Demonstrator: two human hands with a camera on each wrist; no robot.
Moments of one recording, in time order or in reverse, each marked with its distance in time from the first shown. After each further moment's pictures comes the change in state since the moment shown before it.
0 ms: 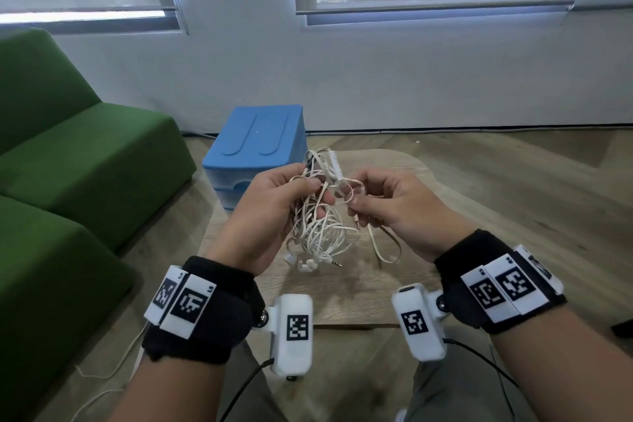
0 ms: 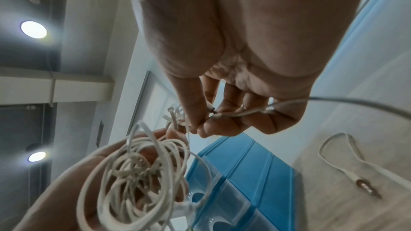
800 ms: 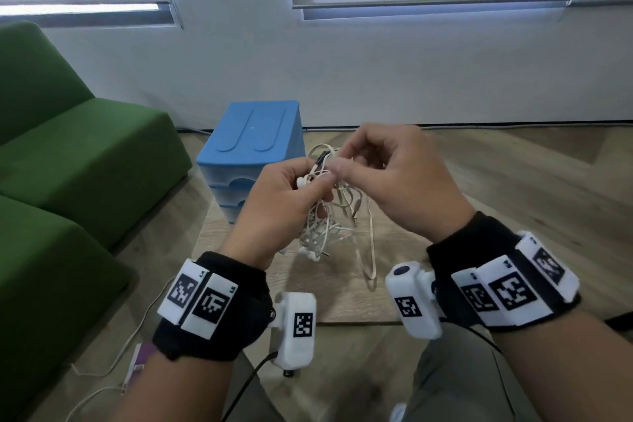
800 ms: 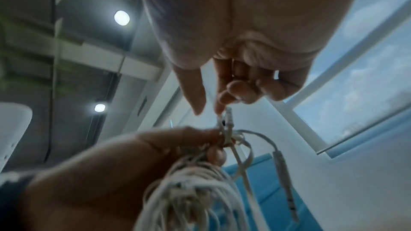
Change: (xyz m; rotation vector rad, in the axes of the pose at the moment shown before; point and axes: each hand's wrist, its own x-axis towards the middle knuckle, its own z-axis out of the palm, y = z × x) left_hand 0.010 -0.010 0.007 0.342 0.071 0.163; right_hand 0.005 -0.040 0.008 -0.354 0.262 -0.309
